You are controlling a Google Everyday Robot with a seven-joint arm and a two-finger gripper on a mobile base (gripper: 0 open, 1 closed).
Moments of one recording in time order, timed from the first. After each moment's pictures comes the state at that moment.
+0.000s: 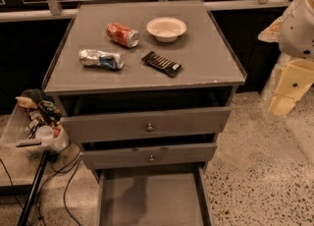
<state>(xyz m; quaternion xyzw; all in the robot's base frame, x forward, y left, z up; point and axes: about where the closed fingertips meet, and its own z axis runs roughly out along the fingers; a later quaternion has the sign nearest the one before) 0.438 -0.217 0.977 -0.60 0.78 -0.03 0.16</state>
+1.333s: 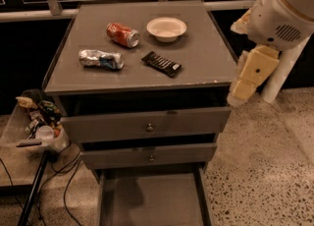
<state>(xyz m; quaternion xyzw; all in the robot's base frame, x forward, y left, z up) 0.473 -0.170 0.979 -0.60 0.77 0.01 0.22</state>
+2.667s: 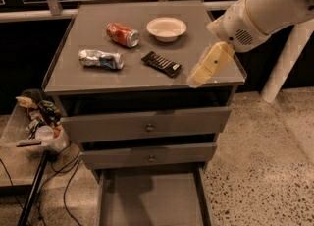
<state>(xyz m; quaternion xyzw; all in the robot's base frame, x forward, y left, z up) 0.548 -0.122 0.953 -0.53 0.77 0.11 0.33</state>
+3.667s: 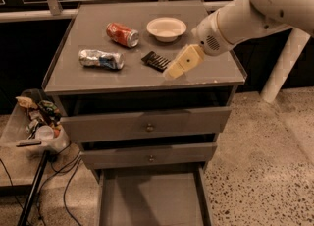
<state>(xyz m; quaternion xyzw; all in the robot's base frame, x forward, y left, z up) 0.606 -0.087 0.919 -0.47 0.79 0.14 0.37</state>
